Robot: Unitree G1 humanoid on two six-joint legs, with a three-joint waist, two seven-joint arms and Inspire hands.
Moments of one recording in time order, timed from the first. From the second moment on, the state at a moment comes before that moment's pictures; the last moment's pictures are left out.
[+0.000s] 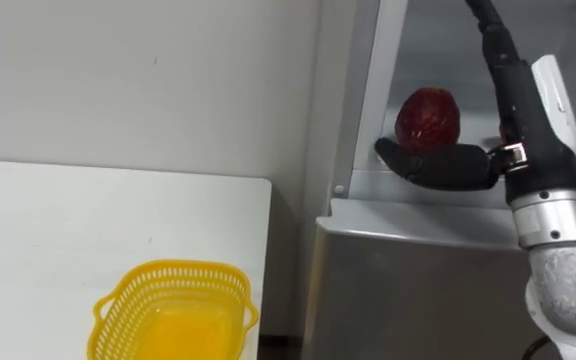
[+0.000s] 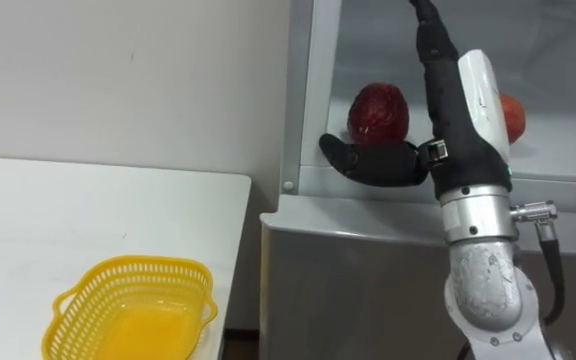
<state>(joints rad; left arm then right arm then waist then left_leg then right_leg) 0.13 0.26 0.01 1.15 0.39 0.05 -0.19 -0.51 -0.42 0.03 -0.03 -0.29 -0.06 -0.25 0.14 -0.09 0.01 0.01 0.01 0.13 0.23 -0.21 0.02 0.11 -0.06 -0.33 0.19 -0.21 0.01</state>
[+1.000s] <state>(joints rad) 0.15 0.27 0.03 1.11 0.43 0.13 -0.19 -0.65 -0.51 0.06 0.20 -0.01 0.02 -0.04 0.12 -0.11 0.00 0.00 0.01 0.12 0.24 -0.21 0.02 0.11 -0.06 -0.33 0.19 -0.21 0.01</state>
